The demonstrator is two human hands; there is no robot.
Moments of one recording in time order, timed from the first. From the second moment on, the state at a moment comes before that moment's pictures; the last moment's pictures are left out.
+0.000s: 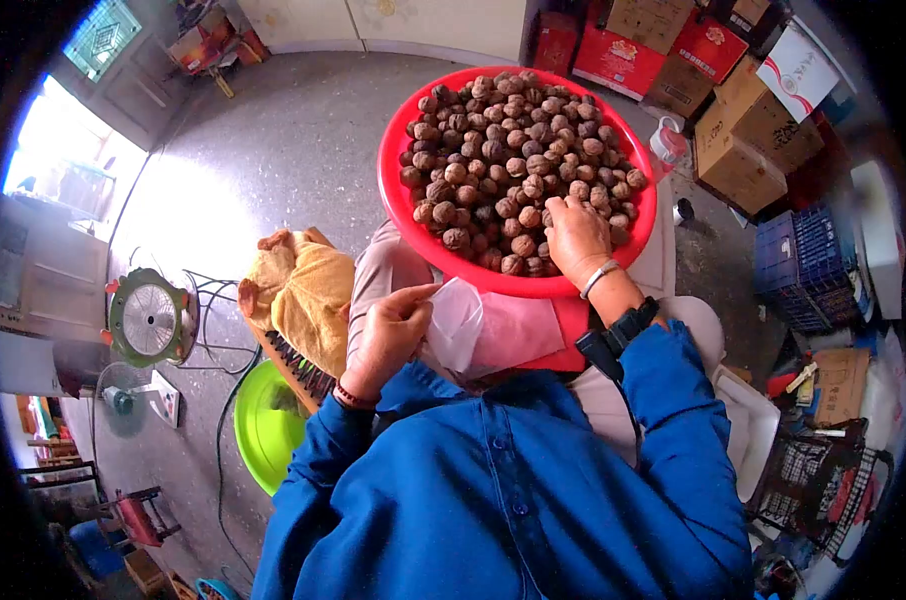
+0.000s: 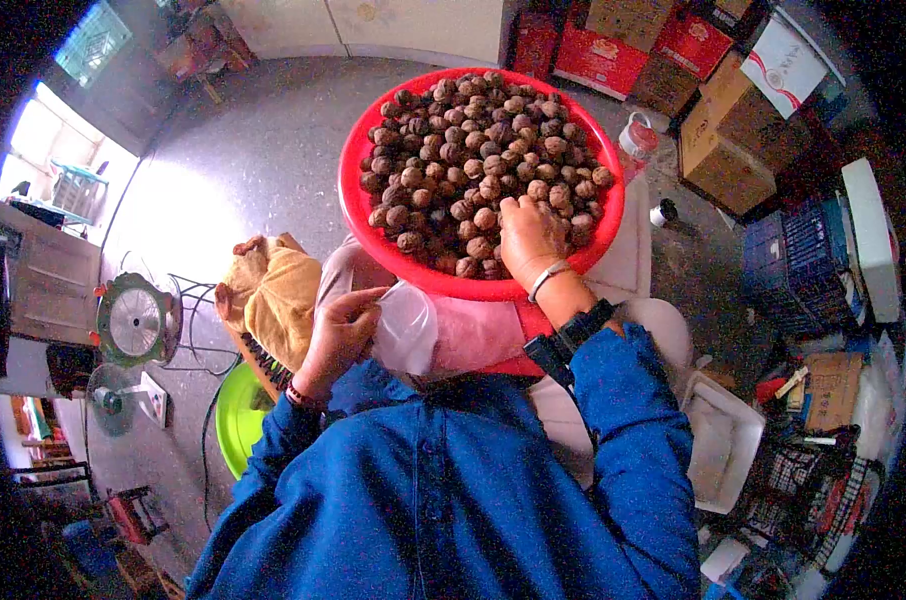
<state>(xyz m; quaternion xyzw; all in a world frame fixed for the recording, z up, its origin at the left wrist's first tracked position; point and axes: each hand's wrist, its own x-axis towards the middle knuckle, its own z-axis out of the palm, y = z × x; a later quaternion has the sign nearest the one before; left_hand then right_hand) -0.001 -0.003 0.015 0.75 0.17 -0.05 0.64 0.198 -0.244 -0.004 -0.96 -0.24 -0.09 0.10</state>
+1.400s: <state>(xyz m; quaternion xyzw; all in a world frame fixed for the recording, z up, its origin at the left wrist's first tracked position) 0.002 -0.005 0.015 0.74 0.15 -0.04 0.65 0.176 -0.234 0.024 -0.89 -0.20 -0.03 0.40</state>
